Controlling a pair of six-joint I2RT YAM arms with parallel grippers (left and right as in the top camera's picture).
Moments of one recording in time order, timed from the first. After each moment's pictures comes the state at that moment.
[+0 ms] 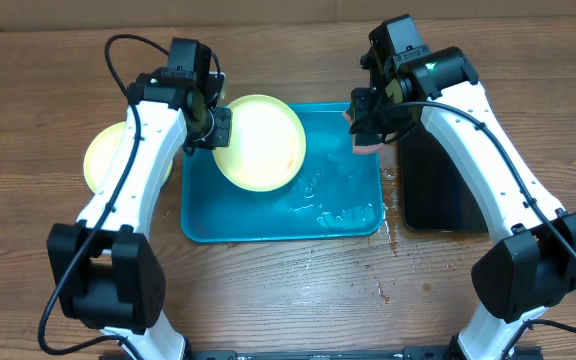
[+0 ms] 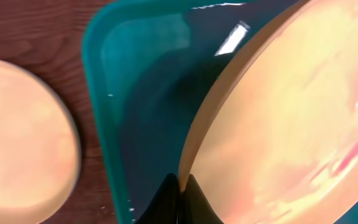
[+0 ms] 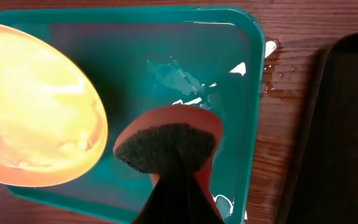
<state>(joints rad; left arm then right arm) -0.16 1.84 1.59 -1.03 -0.02 -0.06 0.34 1.90 1.82 -1.15 -0.15 0.30</state>
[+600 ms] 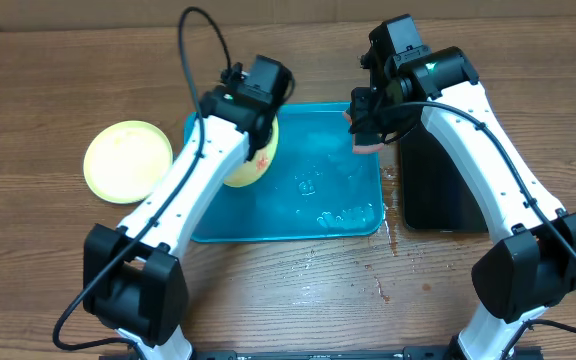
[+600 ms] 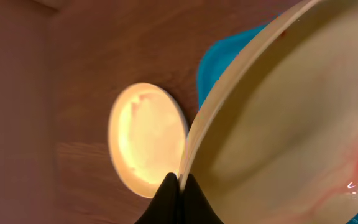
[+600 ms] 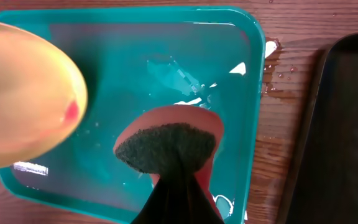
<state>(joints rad) -0.45 1.83 1.59 -1.05 -0.75 -0.15 0.34 1.90 1.82 -1.15 -0.15 0.30</state>
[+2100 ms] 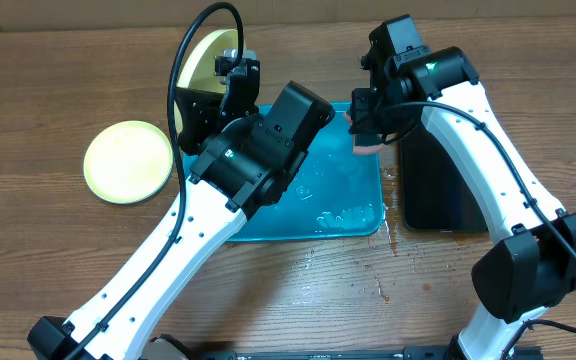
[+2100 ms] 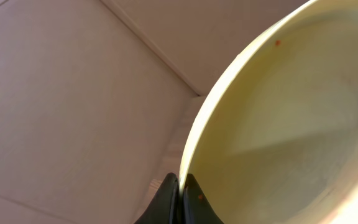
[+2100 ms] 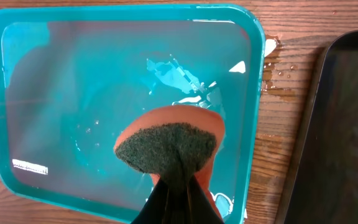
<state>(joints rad) -0.66 1.54 1.59 -1.05 -1.36 -0.26 0.34 1.90 1.82 -1.16 -0.15 0.30</state>
